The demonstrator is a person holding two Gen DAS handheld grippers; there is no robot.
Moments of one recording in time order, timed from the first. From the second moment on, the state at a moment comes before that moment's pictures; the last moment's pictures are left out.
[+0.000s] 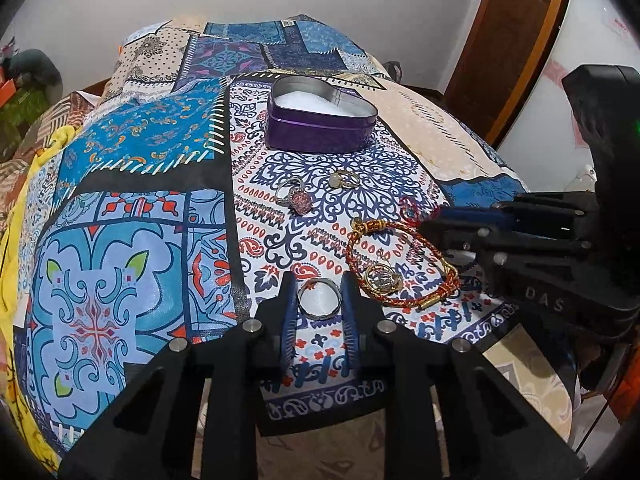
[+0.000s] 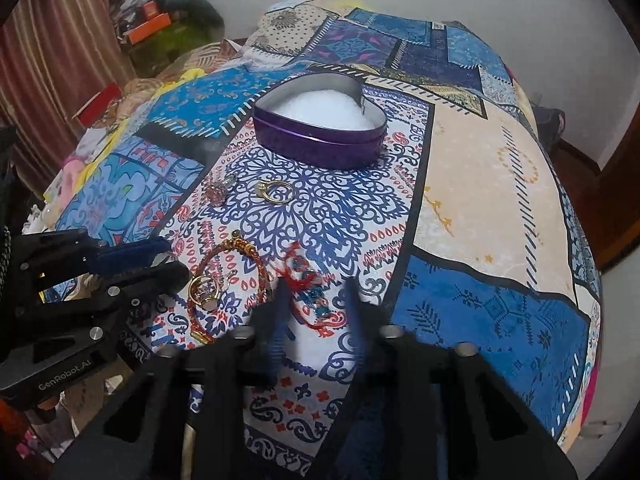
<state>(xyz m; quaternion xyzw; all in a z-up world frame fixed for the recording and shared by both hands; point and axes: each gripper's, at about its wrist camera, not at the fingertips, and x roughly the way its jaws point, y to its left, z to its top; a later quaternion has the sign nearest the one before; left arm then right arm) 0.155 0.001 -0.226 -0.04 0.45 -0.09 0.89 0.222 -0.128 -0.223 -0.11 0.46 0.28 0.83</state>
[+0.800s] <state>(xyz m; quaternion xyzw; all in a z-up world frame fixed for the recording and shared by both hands) 0.152 0.018 -0.148 -0.04 0.36 -0.07 0.93 0.208 -0.141 -0.149 -0.06 0.39 0.27 0.88</state>
